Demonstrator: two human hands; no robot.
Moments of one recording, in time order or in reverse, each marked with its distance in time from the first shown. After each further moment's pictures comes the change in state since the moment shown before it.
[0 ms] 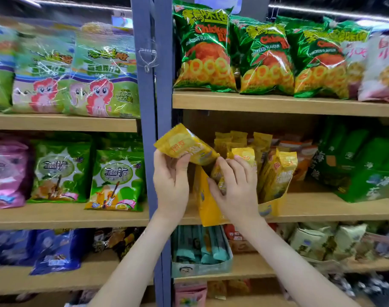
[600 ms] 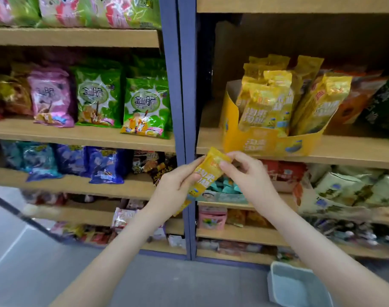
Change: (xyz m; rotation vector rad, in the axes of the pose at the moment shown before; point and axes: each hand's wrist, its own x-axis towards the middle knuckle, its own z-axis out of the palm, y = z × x) left_hand -0.121 0.020 -0.098 0.472 -0.601 -0.563; right_hand -0.055 -0.055 -0.078 0.990 -0.758 0.714
